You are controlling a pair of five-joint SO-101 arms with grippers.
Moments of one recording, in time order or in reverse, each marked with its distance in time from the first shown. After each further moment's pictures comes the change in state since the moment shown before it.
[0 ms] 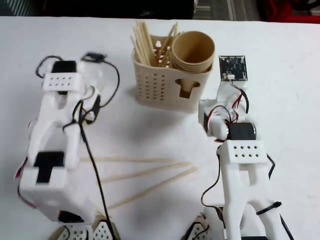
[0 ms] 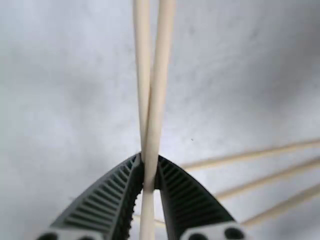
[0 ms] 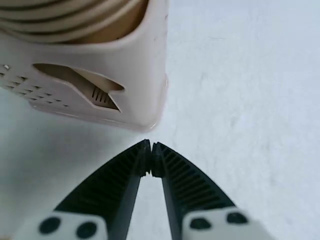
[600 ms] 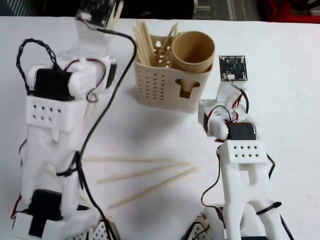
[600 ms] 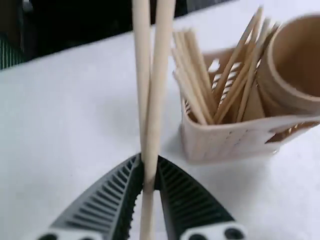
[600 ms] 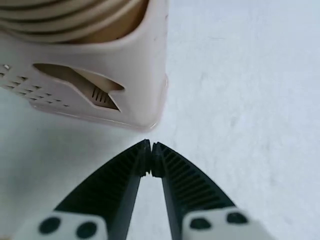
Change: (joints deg) left arm 14.2 -19.7 -19.0 -9.7 7.5; right arm 0.0 0.0 0.0 0.0 0.0
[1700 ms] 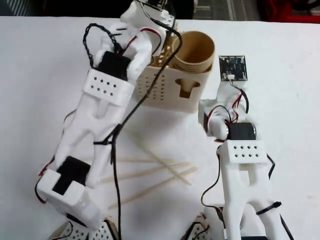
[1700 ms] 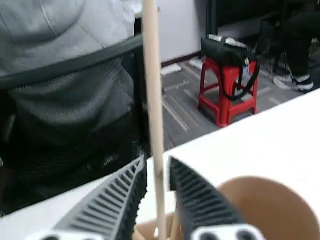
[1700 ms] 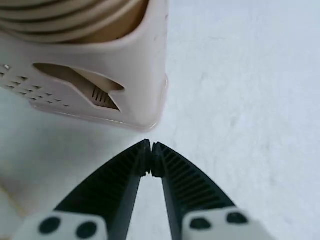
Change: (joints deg) left arm 10.2 20.7 -4.5 -40.0 0.2; right arm 0.0 0.0 0.0 0.0 0.0
